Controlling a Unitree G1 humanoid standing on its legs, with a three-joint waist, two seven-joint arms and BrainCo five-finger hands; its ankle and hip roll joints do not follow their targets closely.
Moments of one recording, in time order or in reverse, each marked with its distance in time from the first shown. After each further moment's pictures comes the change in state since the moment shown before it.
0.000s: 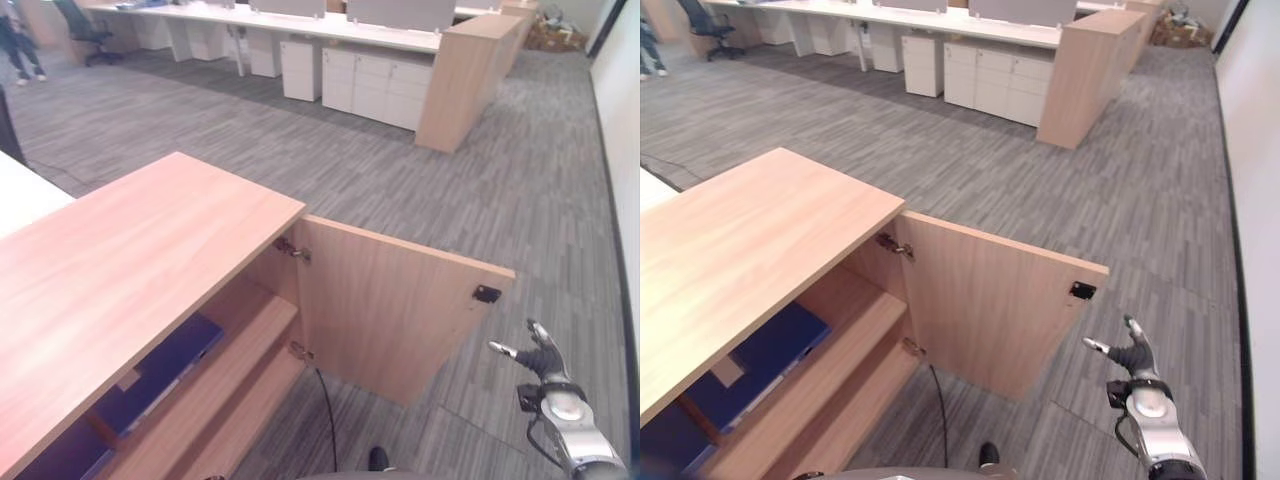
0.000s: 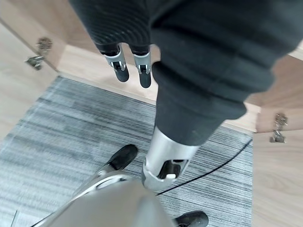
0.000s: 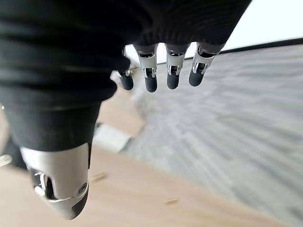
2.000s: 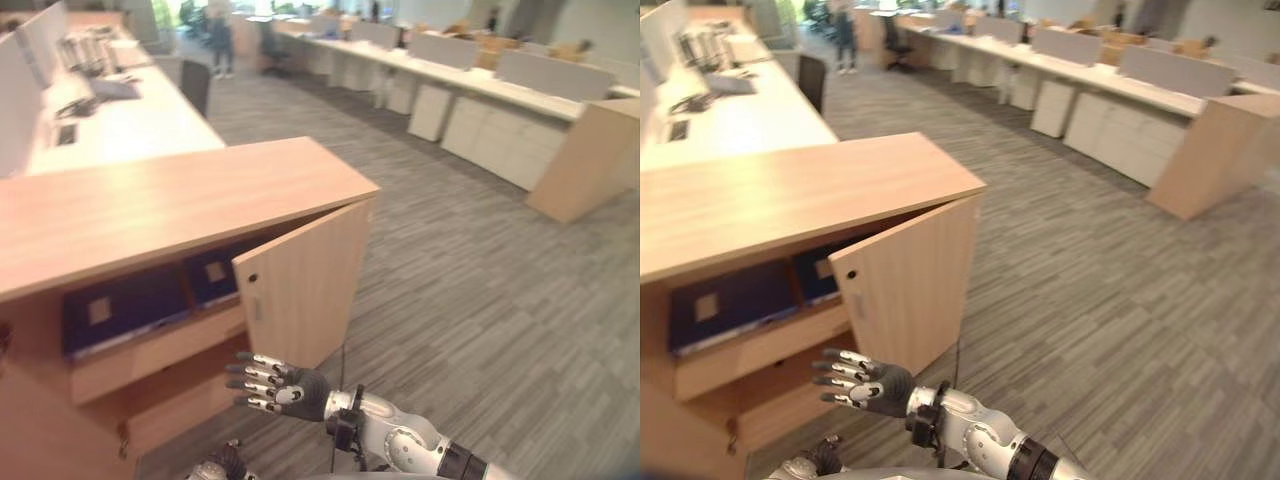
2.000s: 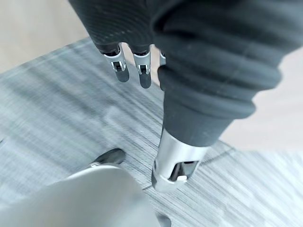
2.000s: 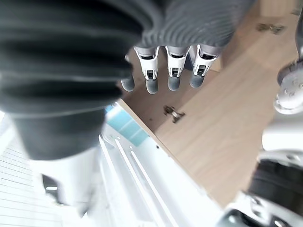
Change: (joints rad) left arm -0.093 -0.033 -0.119 -0.037 0.027 -0.041 0.049; right arm -0.165 0.327 0.940 -0.325 0.917 0.135 0.577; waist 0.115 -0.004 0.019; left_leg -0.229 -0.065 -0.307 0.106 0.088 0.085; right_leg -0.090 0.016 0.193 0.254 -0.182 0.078
